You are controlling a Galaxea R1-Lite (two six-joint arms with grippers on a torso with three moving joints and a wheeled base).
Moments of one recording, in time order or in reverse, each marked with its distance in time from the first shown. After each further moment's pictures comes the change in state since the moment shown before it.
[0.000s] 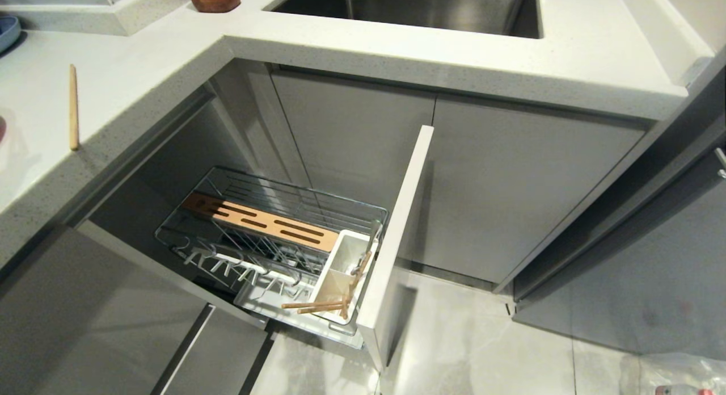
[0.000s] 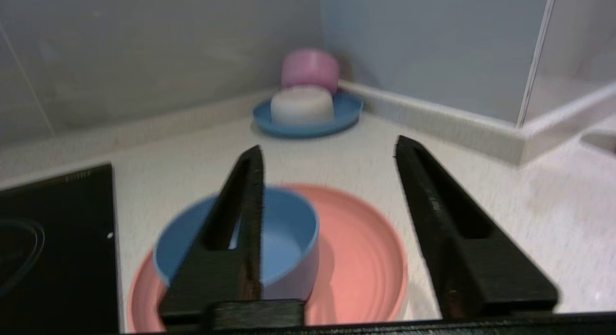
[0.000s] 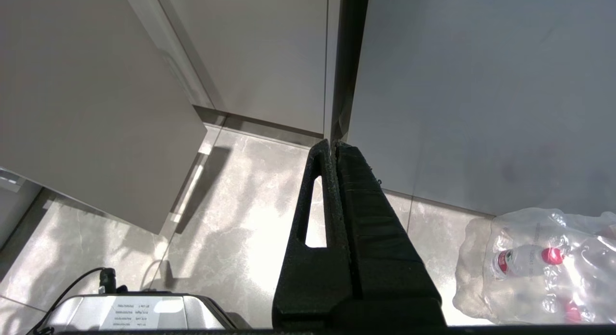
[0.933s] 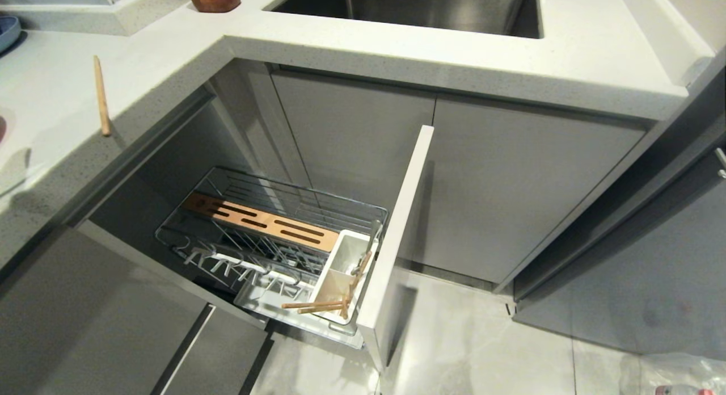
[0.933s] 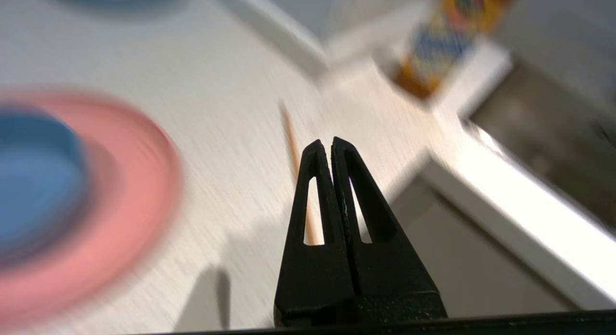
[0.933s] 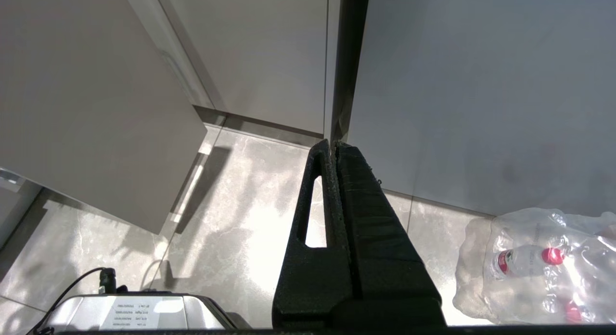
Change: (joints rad) left arm -0.493 0.007 -0.787 1.141 0.126 -0.335; right arm 0.000 0.000 0.000 0.000 0.000 0.000
